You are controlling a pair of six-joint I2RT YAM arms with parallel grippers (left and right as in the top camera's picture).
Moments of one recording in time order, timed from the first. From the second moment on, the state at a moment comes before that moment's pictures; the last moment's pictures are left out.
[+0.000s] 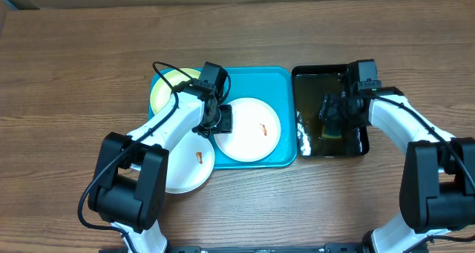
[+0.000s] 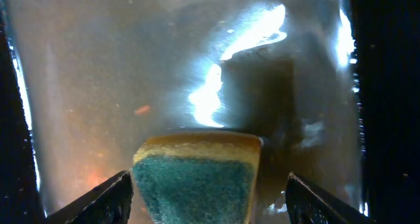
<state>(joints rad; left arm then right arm) -0.36 1.88 1.22 -0.73 0.12 -0.39 0.07 1.80 1.06 -0.50 -0.10 0.25</state>
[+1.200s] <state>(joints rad) -0.37 1.88 1.21 -0.74 0.07 -0.39 0.07 1.80 1.09 -0.64 -0.16 0.25</state>
